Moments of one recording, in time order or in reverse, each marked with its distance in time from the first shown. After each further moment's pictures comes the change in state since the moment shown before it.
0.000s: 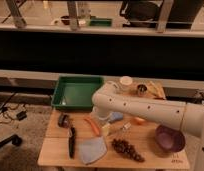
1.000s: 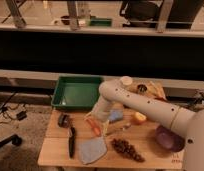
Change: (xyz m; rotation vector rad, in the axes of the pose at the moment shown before) arm -0.014 -0.014 0.018 -0.035 -0.308 -0.263
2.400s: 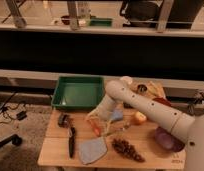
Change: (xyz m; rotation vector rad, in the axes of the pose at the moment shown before) arm 0.013 0.006 -0.002 0.065 0.010 -0.235
